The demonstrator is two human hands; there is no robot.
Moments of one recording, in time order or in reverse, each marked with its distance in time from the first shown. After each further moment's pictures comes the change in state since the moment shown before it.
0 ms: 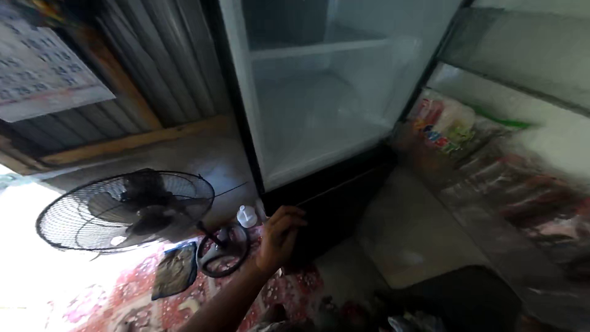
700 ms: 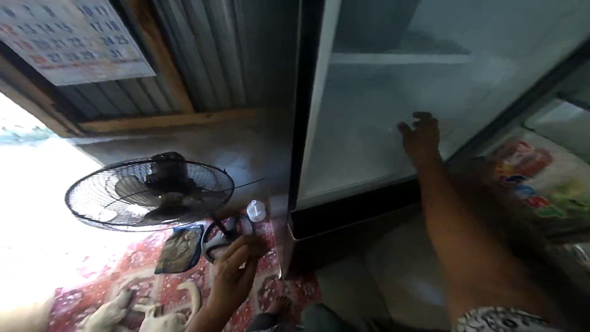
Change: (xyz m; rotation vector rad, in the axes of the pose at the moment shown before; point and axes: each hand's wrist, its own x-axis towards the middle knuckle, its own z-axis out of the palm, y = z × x) left_hand -0.049 0.008 -0.114 0.335 0.155 -0.152; right_hand 0.149 0.395 0.281 -1.899 -0.961 -0.336
